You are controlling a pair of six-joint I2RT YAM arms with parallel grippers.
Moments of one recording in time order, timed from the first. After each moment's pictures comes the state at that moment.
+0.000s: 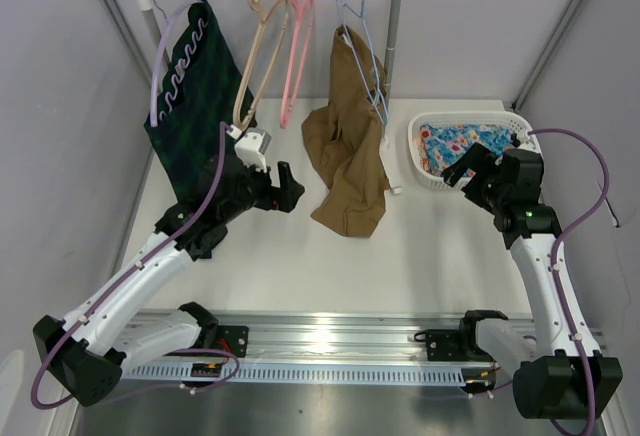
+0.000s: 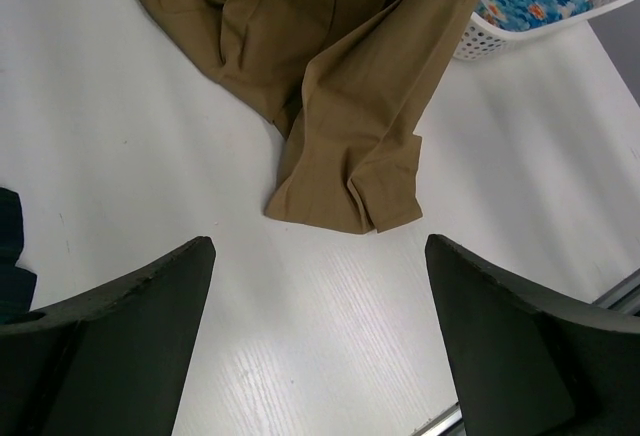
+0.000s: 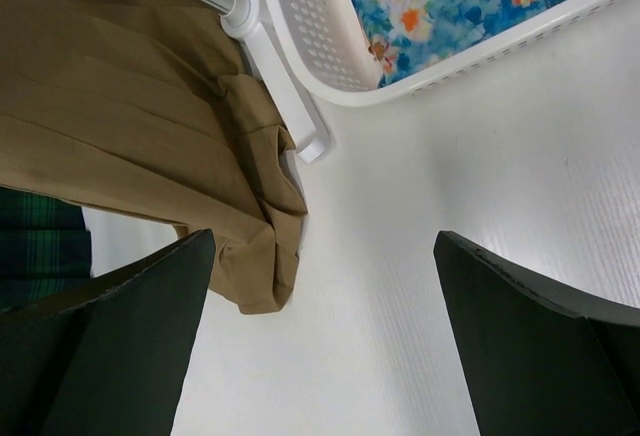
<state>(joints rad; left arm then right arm) -0.59 0.99 0.96 -0.37 -0.01 -0.32 -0.01 0.98 0.95 -0.51 -0.09 0.57</state>
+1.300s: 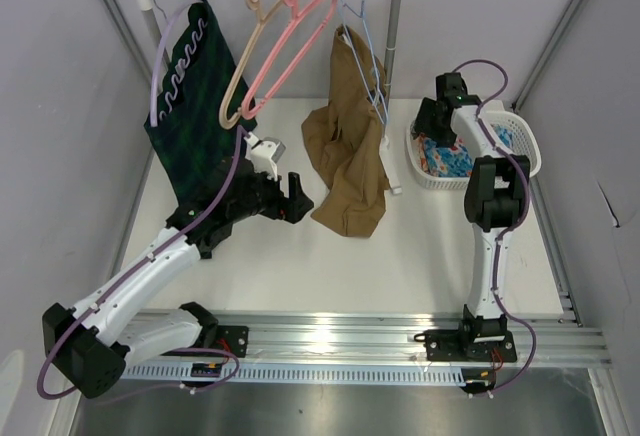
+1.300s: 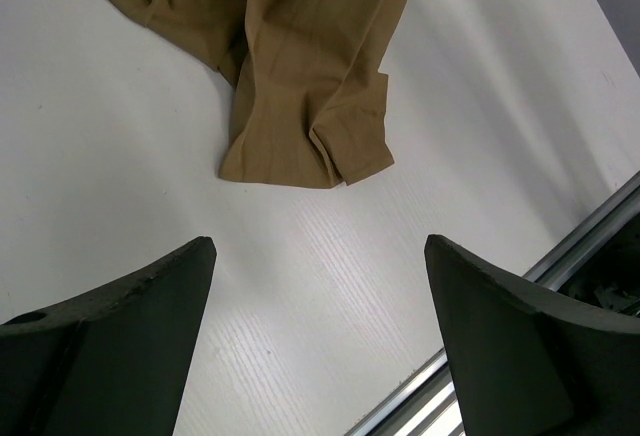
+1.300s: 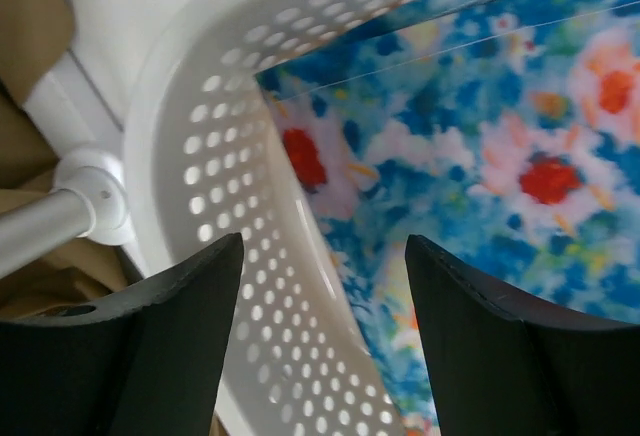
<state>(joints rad) -0.59 1.04 0.93 -0.38 0.14 -0.31 0.08 2.29 2.05 -0.72 0.03 0.39</state>
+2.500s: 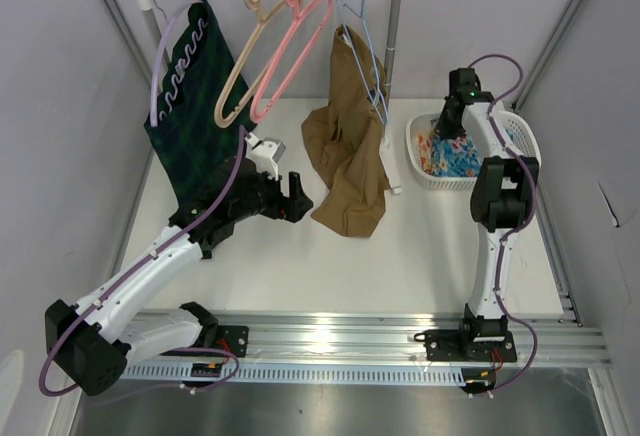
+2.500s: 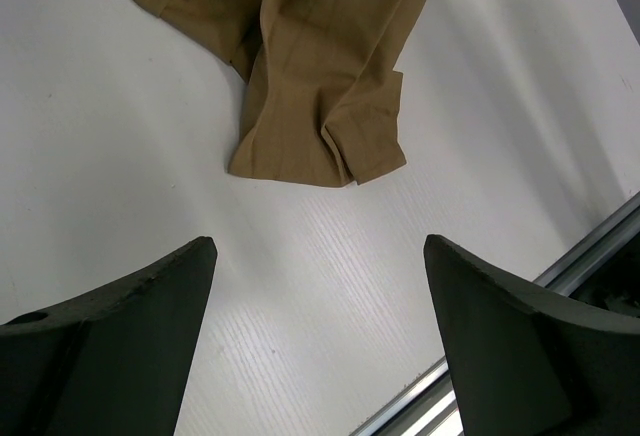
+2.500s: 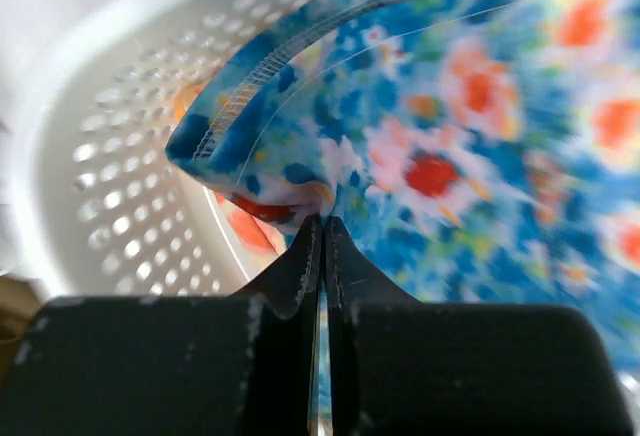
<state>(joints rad) -0.59 1.05 0.92 -0.37 0.11 -0.32 0.04 2.30 2.08 -0.75 0.15 0.36</state>
